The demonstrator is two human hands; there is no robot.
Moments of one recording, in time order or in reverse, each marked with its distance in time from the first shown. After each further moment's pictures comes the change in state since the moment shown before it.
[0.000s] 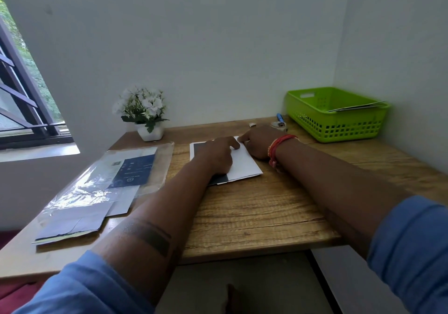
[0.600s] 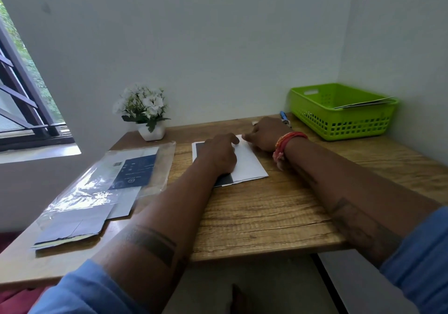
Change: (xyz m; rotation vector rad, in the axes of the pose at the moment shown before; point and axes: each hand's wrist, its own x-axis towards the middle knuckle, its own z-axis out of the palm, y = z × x) left_hand 0.001 -0.002 0.006 -0.030 0.138 -0.019; right_hand 0.011 0.007 0.000 0.292 0.101 0.200
